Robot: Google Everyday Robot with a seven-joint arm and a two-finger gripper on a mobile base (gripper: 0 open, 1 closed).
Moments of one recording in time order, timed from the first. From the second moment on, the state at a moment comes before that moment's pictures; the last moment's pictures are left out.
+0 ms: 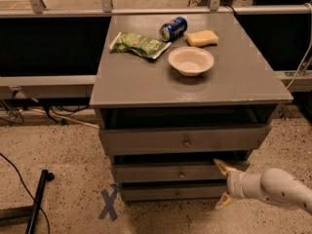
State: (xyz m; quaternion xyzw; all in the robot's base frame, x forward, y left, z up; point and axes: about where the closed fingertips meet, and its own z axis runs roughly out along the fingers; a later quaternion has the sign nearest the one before) arm 0.505 -0.248 0.440 -0.68 0.64 0.01 0.36
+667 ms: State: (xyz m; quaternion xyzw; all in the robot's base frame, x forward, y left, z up) arm 0.550 -0.245 0.420 -0.67 0.65 -0.01 0.36
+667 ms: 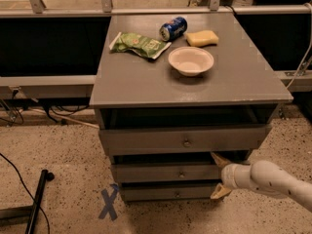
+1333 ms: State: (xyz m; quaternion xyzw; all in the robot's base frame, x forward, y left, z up) arm 0.567 -0.239 0.417 -0.67 0.65 -0.01 0.36
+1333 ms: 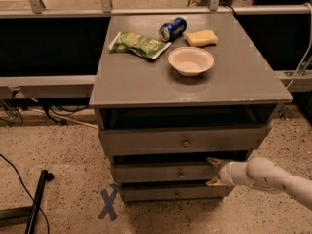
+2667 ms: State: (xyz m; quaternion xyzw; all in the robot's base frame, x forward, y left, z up) arm 0.497 -0.257 0.425 -0.69 0.65 0.04 0.32
